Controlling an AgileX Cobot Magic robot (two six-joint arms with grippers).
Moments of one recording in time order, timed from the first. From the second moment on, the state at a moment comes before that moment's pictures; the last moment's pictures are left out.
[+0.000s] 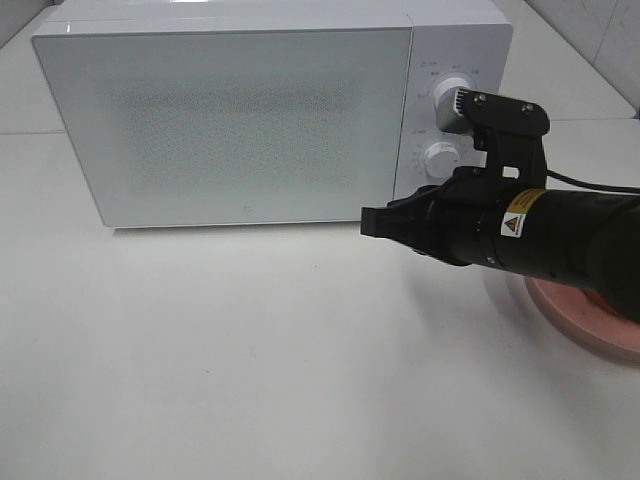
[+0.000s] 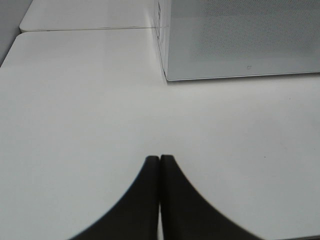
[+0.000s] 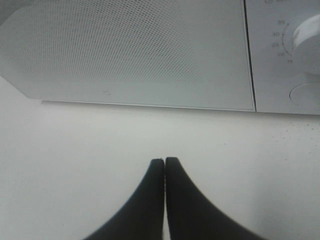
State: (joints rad) left arm -0.01 0.00 -0.51 -0.14 1.05 0.10; right arm 0.57 1.61 -0.53 0.03 -0.52 0.34
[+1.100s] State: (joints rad) left arm -0.01 0.00 -0.51 -0.14 1.05 0.10; right arm 0.57 1.91 -0.65 0.46 -0.79 0.93
